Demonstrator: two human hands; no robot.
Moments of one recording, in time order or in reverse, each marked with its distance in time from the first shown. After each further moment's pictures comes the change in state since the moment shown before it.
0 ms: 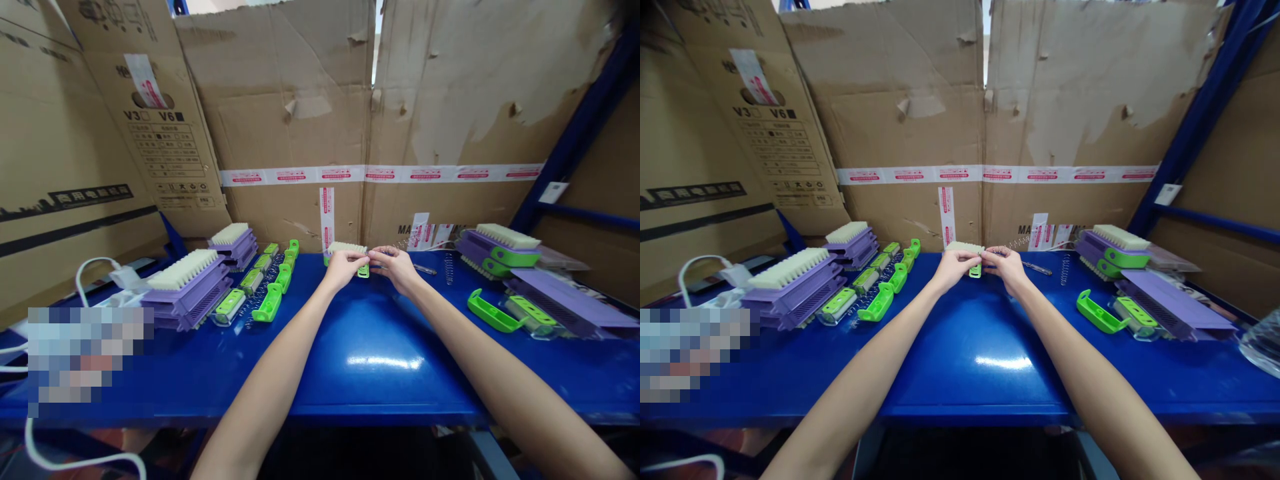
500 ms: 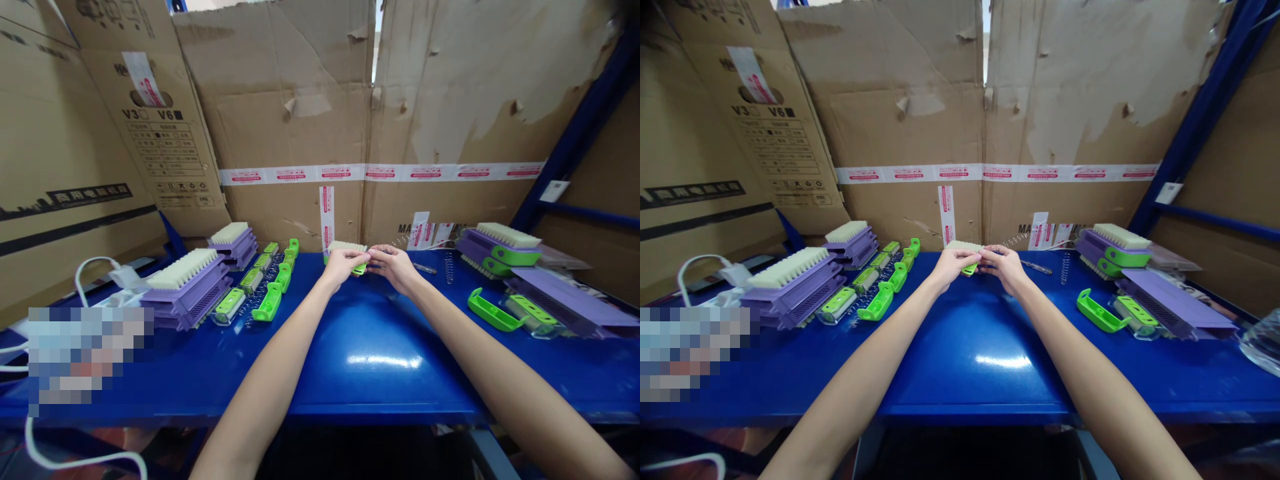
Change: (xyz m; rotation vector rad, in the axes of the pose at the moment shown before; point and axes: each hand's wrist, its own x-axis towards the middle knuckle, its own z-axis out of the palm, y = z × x) left_hand -0.005 0.012 -0.001 -0.162 0.000 -0.138; right_hand -0.004 -0.003 0.002 0.095 -0.102 0.036
